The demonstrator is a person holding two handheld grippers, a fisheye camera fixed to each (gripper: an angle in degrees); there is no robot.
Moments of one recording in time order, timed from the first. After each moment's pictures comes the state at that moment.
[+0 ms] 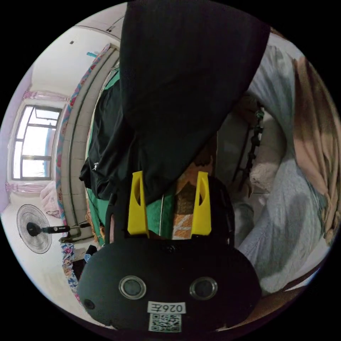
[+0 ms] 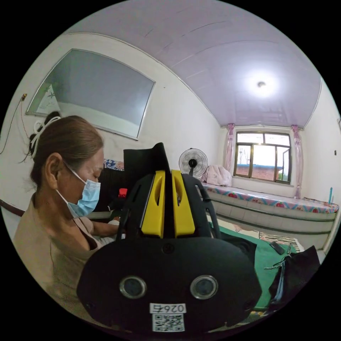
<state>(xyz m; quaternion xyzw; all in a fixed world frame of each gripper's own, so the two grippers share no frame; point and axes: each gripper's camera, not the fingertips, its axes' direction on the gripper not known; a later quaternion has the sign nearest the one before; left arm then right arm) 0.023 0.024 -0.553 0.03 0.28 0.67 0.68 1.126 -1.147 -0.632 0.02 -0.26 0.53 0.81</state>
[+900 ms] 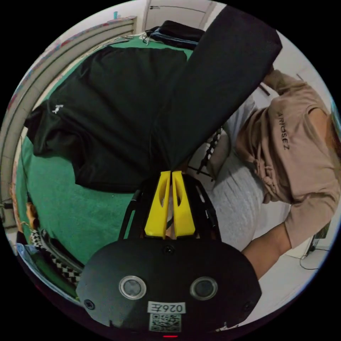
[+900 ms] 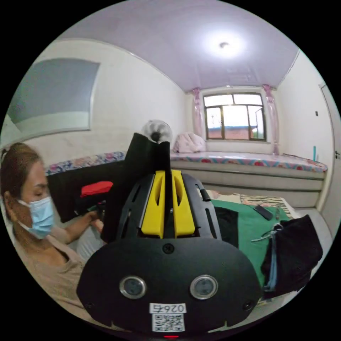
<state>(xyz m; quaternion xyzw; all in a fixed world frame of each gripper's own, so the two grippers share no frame) -0.044 -0.076 -0.268 -0.22 0.55 0.54 0.60 0.953 -0.925 -0.350 -0.19 -0.23 0.58 0.76</state>
